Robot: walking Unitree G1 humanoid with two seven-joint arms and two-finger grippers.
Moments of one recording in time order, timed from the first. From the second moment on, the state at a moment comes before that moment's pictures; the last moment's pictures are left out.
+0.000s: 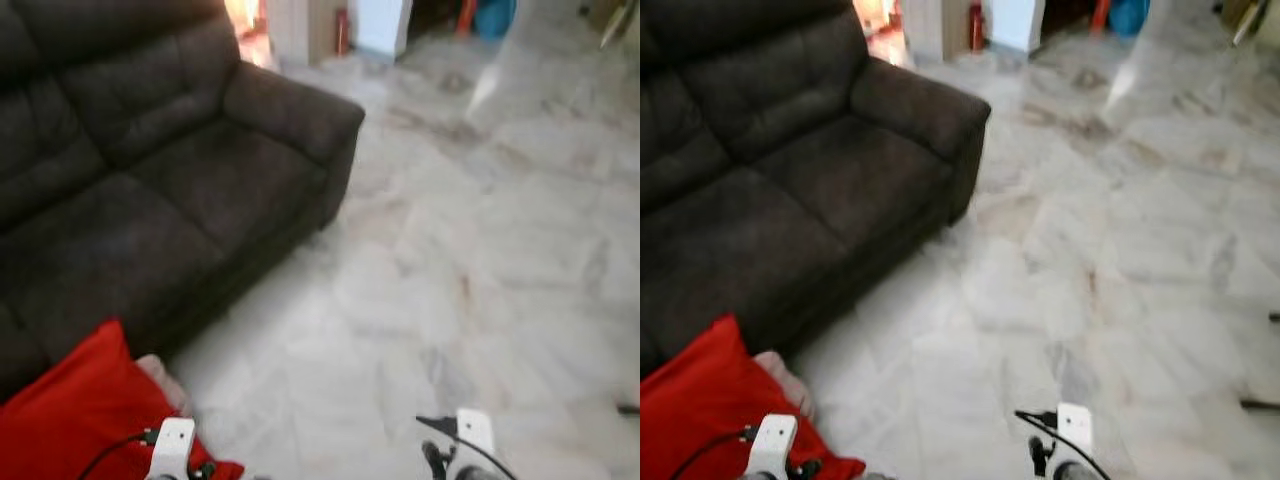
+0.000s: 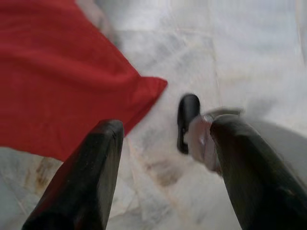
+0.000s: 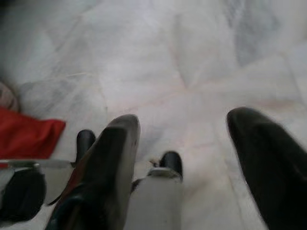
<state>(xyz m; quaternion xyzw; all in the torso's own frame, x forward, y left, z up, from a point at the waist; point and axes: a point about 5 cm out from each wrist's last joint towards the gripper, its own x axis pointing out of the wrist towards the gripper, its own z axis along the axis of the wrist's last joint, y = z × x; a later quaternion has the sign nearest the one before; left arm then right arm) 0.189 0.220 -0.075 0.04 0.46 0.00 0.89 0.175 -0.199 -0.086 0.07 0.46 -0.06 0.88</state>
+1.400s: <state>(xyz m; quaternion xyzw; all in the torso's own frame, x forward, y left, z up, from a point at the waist) 0.181 0.213 -0.081 0.03 0.47 0.01 0.88 0.162 -0.212 -0.090 0.06 0.48 -0.08 0.87</state>
